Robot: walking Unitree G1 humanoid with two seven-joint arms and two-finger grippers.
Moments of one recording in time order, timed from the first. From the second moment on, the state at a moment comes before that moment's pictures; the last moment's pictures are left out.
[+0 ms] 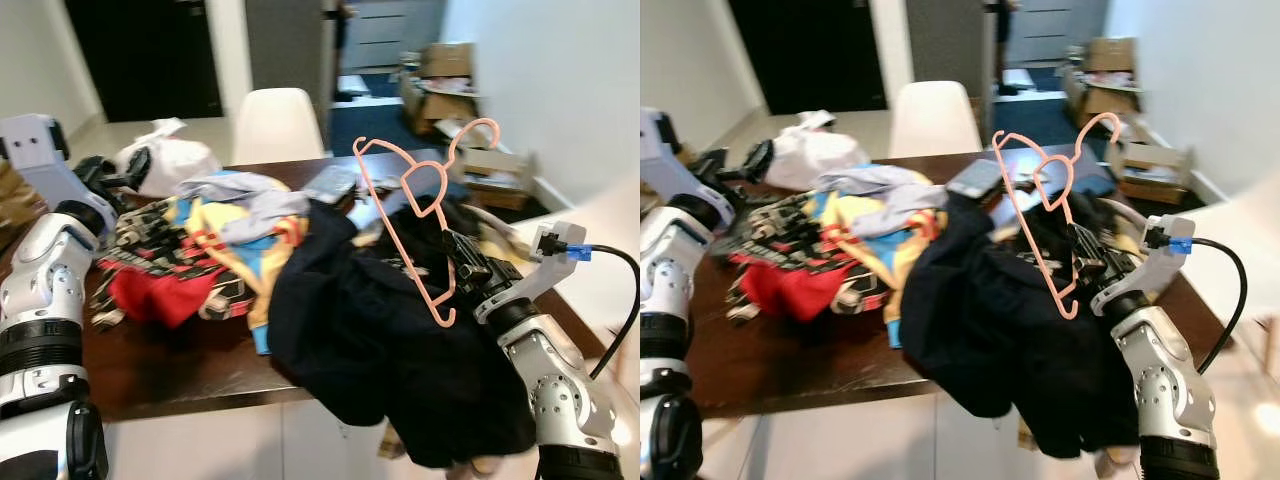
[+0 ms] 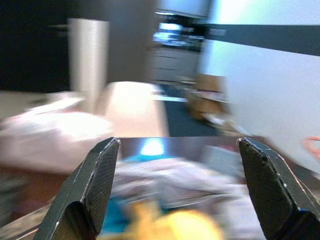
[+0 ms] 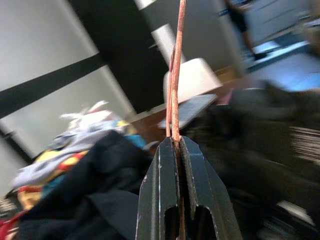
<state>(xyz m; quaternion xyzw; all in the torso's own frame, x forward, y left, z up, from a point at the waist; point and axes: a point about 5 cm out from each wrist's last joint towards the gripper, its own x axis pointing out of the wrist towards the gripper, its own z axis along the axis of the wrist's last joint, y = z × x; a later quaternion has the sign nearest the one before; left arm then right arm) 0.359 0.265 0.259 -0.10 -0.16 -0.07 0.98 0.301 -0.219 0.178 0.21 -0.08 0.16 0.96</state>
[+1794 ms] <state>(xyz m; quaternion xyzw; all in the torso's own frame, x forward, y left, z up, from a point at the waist) 0.375 0.291 0.209 0.36 0.03 -0.01 0.93 0.290 -0.233 0.182 0.18 -0.07 0.14 0.97</state>
